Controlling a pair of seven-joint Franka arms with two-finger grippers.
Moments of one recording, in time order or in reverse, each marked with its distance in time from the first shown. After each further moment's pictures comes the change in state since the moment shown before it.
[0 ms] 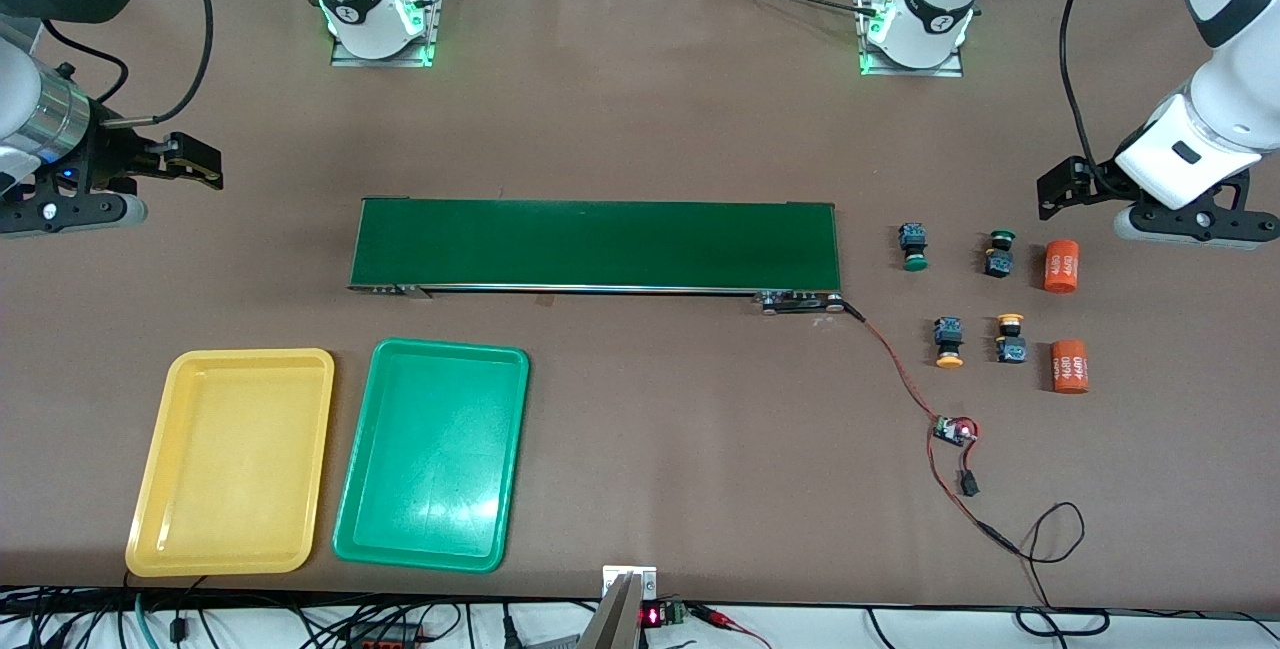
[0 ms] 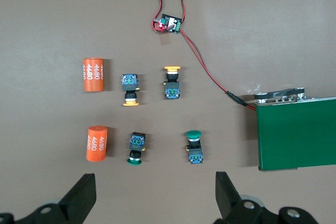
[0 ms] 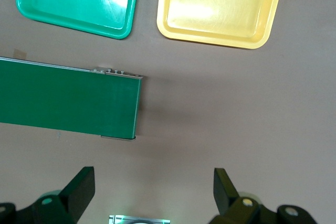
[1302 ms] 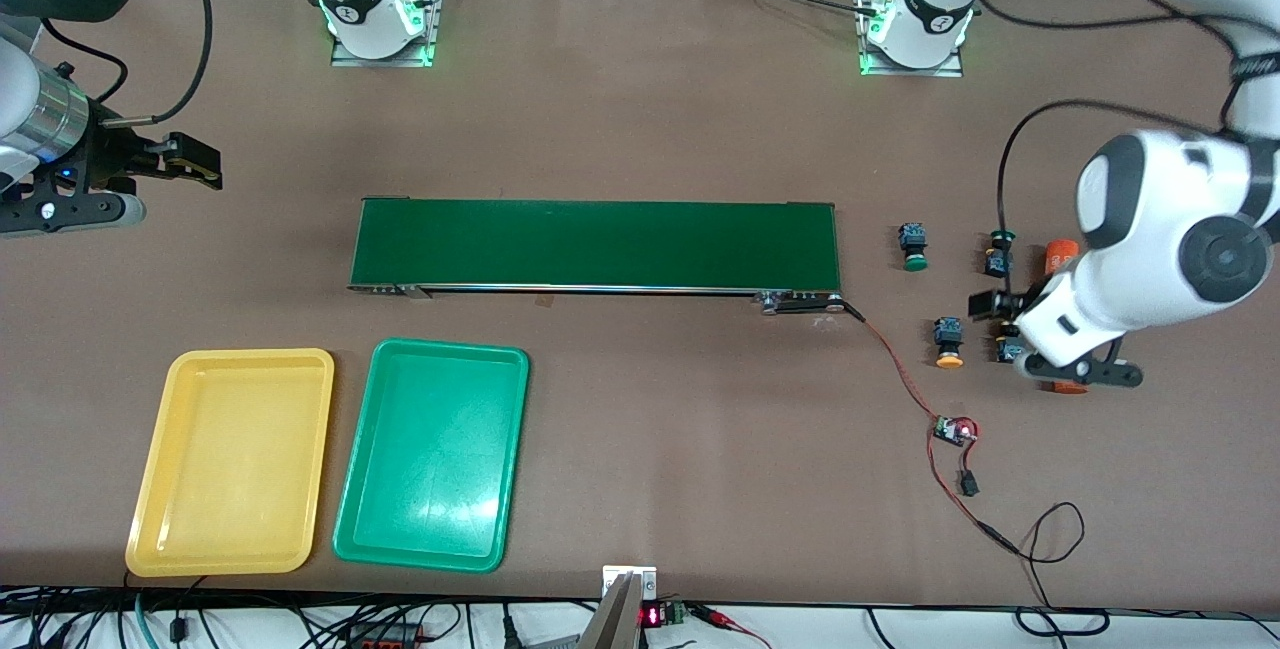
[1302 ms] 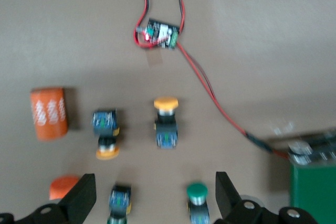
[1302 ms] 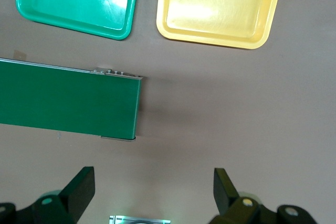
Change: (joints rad) left arm 0.006 0.468 -0.015 0.179 0.000 0.197 -0.012; right arm 0.000 0.000 0.000 0.002 0.000 0.000 0.004
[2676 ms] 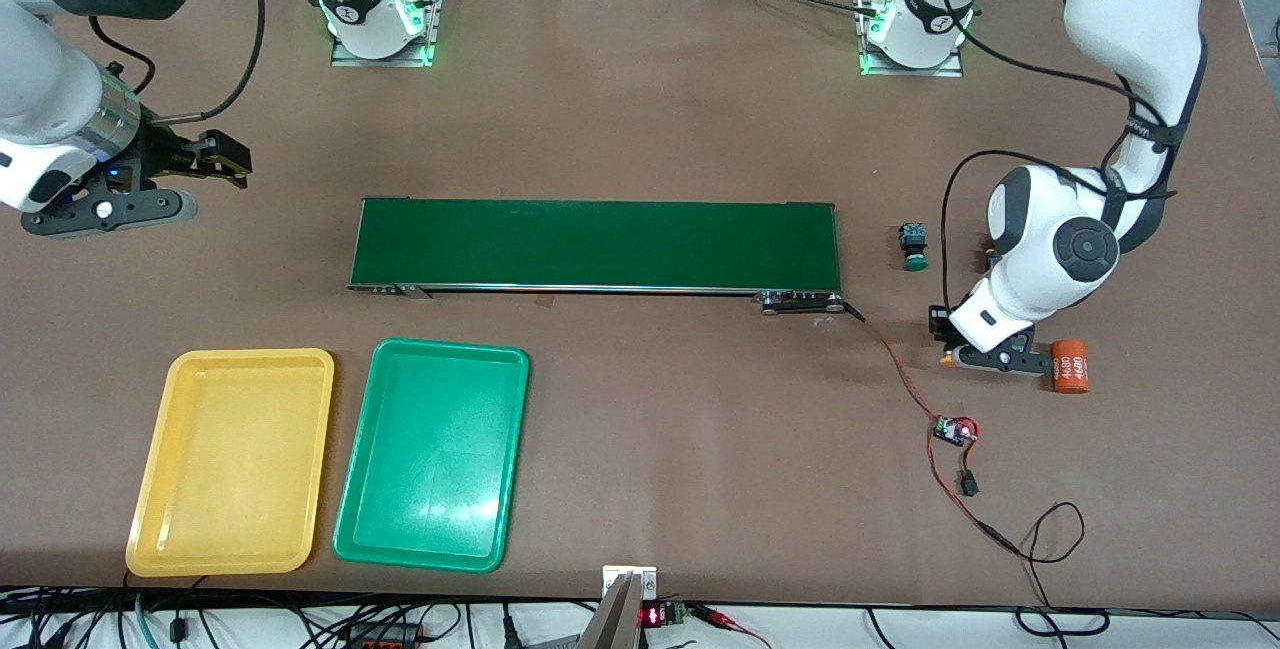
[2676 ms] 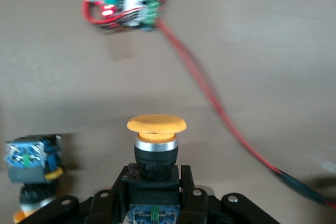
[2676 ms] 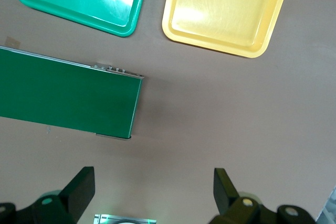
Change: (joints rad) left arm 0.019 -0.017 -0.070 -0.351 0.000 0.425 -0.019; right arm 0.079 0.008 0.004 -0.002 -0.070 0.000 -0.002
